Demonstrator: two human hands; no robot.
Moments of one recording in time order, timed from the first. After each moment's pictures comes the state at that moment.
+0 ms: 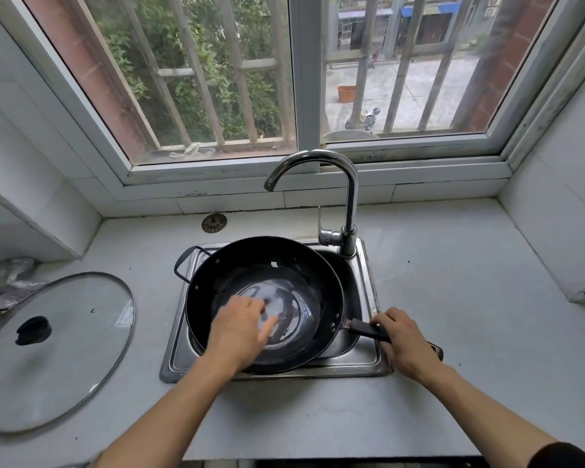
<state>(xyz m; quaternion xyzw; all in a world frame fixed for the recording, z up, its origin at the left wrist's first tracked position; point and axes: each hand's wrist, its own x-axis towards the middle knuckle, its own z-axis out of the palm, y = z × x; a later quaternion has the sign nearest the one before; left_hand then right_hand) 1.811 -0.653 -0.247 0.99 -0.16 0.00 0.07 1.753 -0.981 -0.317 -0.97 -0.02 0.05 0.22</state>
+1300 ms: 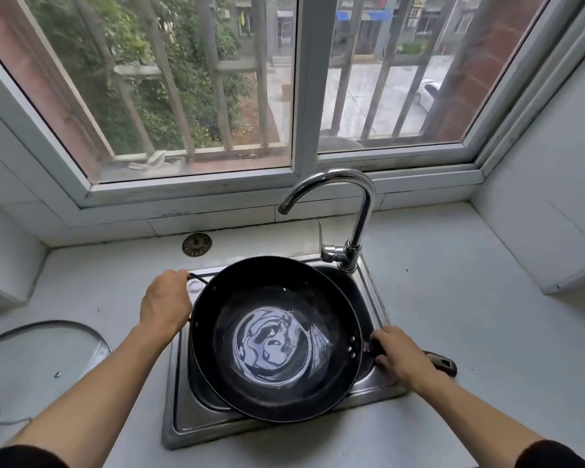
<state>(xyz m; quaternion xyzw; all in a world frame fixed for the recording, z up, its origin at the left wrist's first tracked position) 1.982 -0.522 -0.244 0.99 -0.05 -0.01 0.12 1.787 -0.926 -0.320 -0.97 0.08 0.16 0.16</state>
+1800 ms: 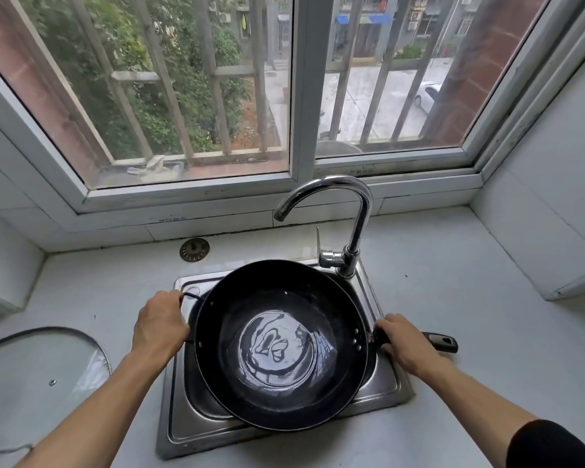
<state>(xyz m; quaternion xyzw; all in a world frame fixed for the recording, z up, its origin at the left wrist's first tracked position) 1.957 -0.519 -0.251 0.99 -0.03 0.00 0.12 1.812 -0.949 -0.304 -0.98 0.06 0.15 0.16</state>
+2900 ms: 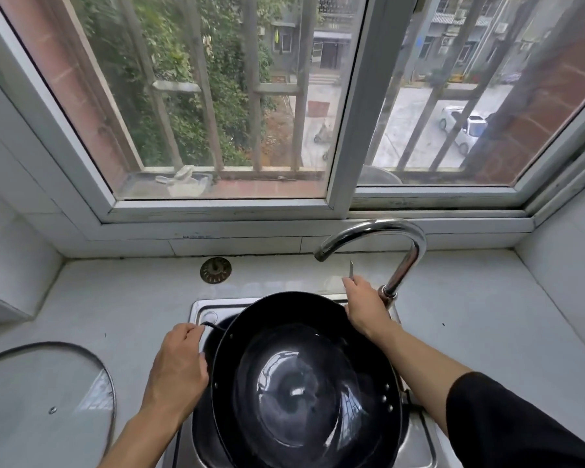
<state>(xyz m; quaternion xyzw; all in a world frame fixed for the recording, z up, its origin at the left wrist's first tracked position) 1.941 -0.516 -0.254 0.97 -0.05 0.00 0.23 1.996 -0.863 -0.280 -0.99 0.06 0.05 0.14</state>
